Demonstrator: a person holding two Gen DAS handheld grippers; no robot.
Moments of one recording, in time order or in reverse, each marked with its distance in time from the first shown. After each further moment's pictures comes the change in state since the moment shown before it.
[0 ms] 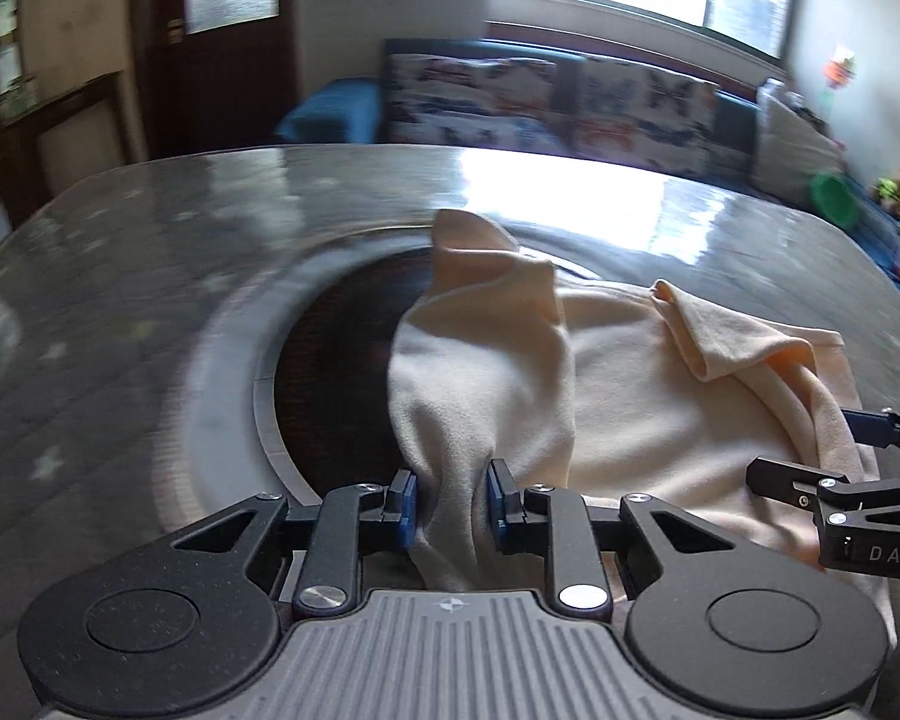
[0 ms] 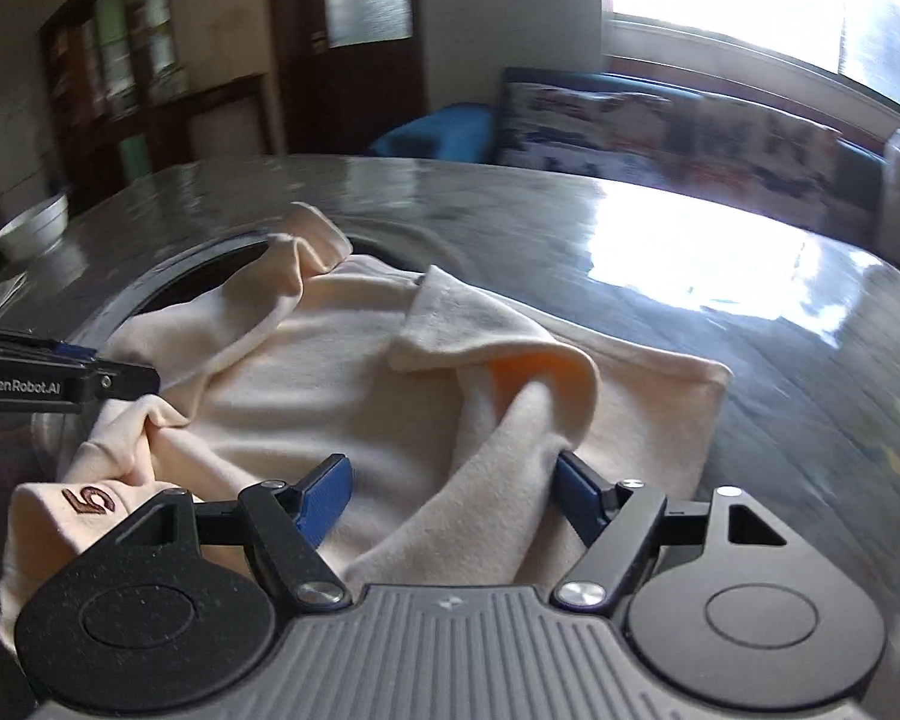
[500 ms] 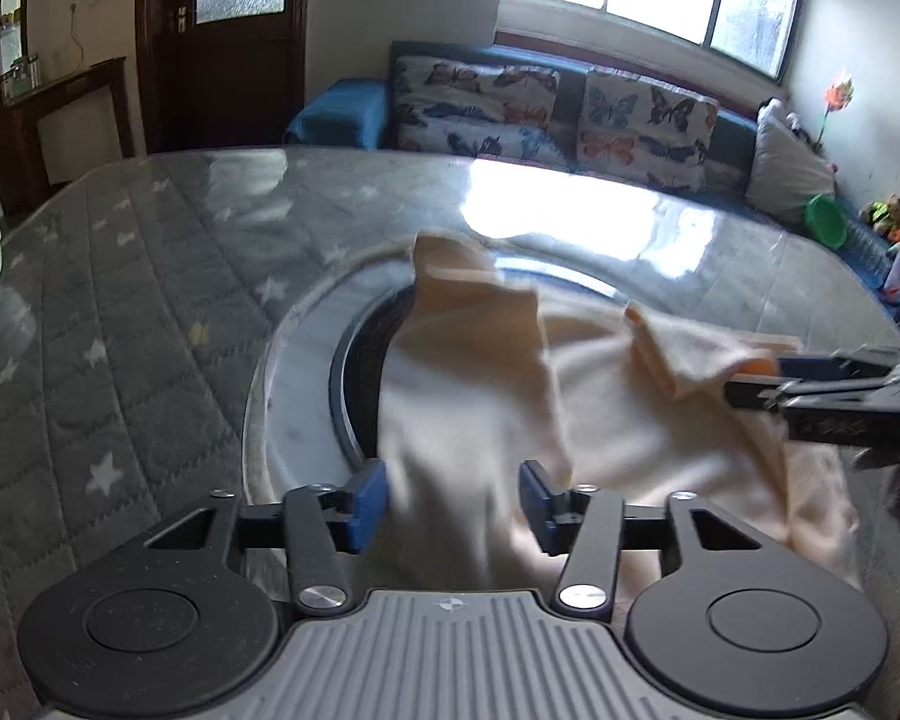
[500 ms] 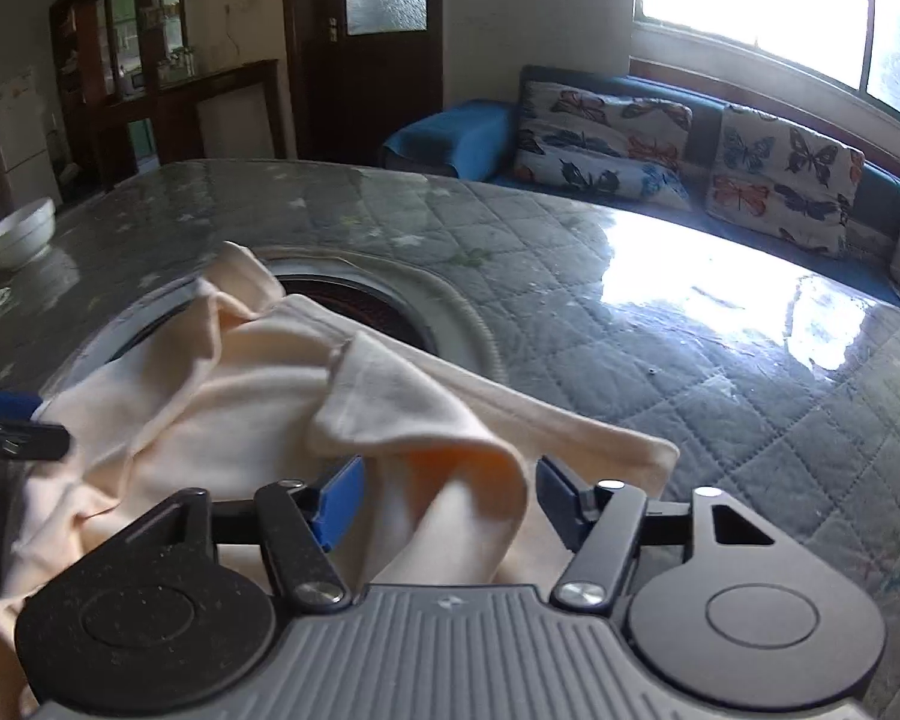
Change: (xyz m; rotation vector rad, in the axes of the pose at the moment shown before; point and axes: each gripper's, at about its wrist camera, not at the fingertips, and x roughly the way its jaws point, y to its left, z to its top) left arm -0.022 0.043 0.017 -0.021 -0.026 -0.072; right arm 0.035 -0.009 0.049 -0.010 0.027 -0.022
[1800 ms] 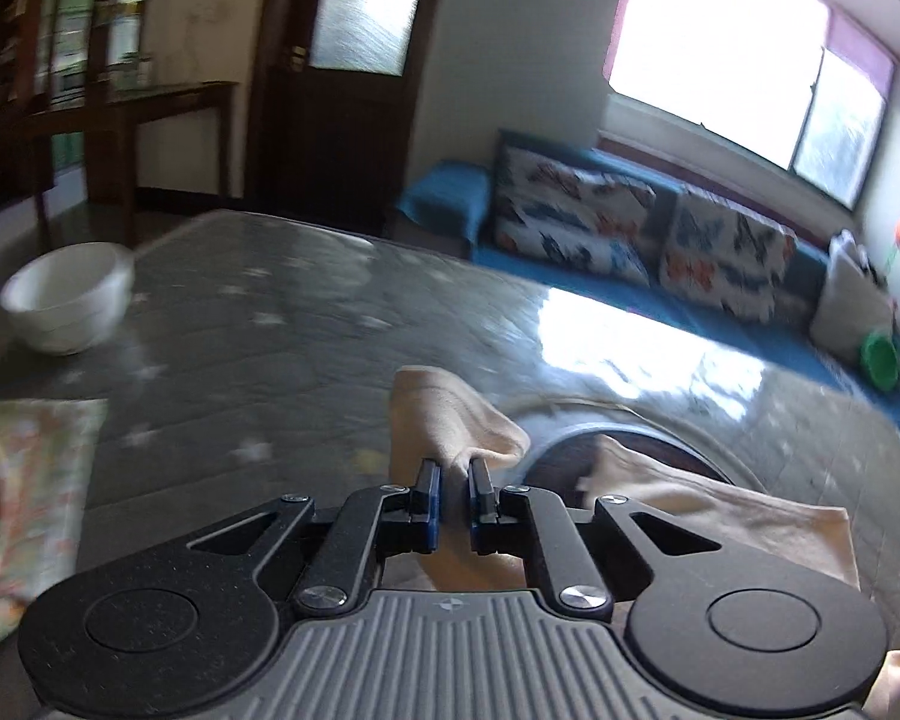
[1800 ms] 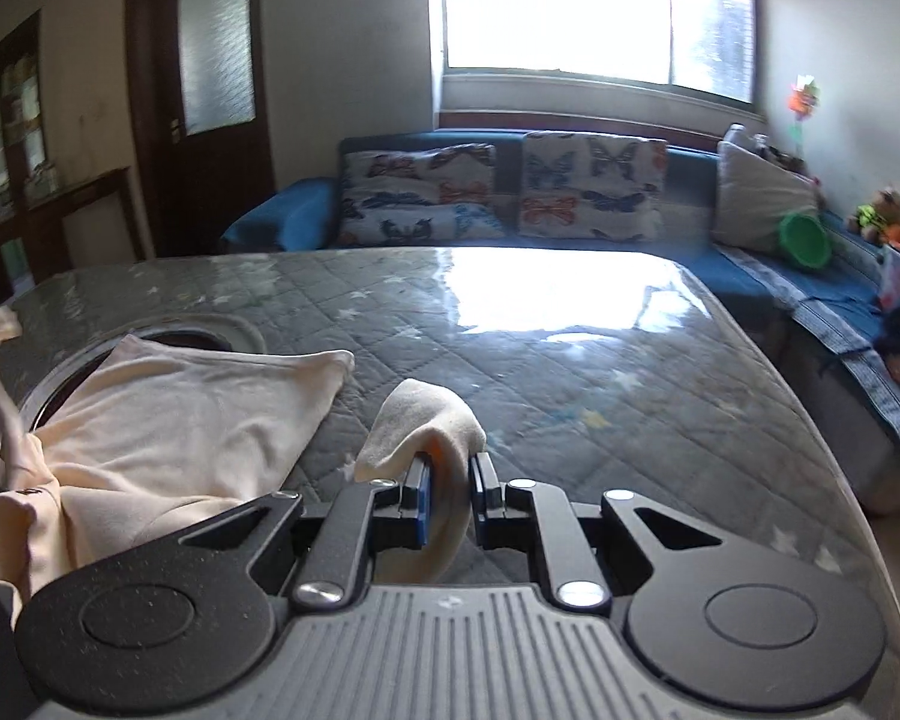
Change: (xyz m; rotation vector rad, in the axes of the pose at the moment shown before) left arm -0.060 0.089 0.031 -0.207 -0.179 0.117; right arm -0.179 -0.087 -0.111 0.238 -0.178 -0.243
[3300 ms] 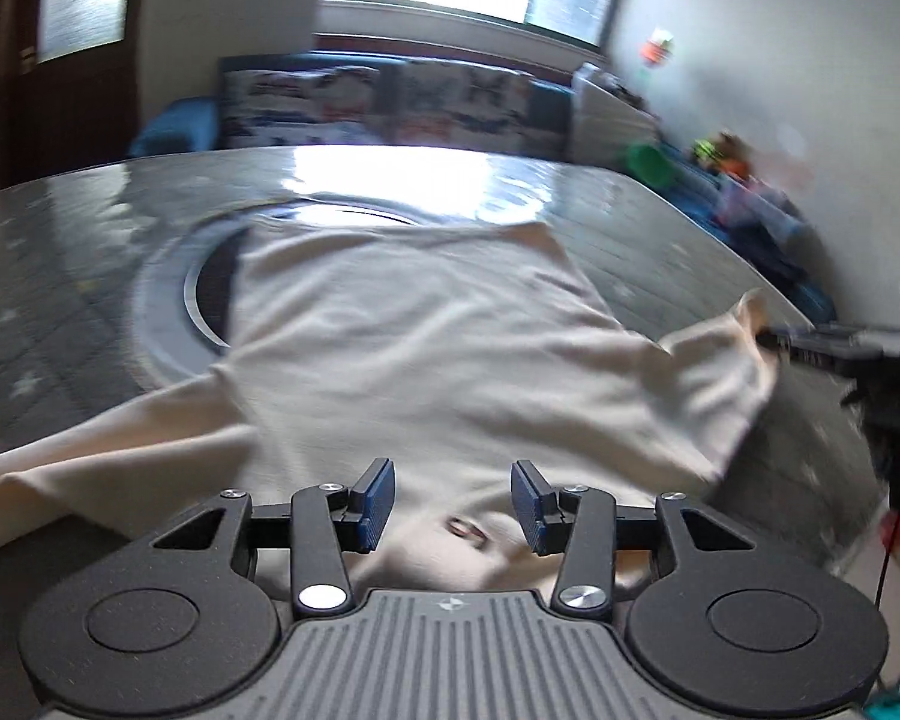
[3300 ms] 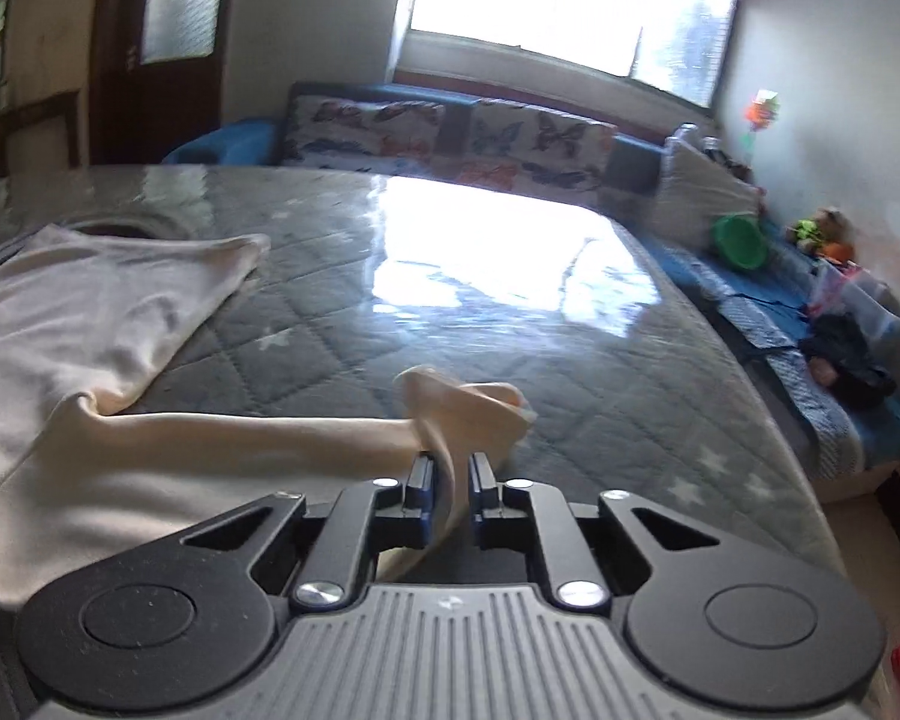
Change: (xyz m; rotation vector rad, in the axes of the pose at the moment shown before) left arm -0.072 -0.091 -0.140 0.403 0.222 -0.436; right arm 0.003 -0.003 -0.055 -0.082 0.061 -0.201
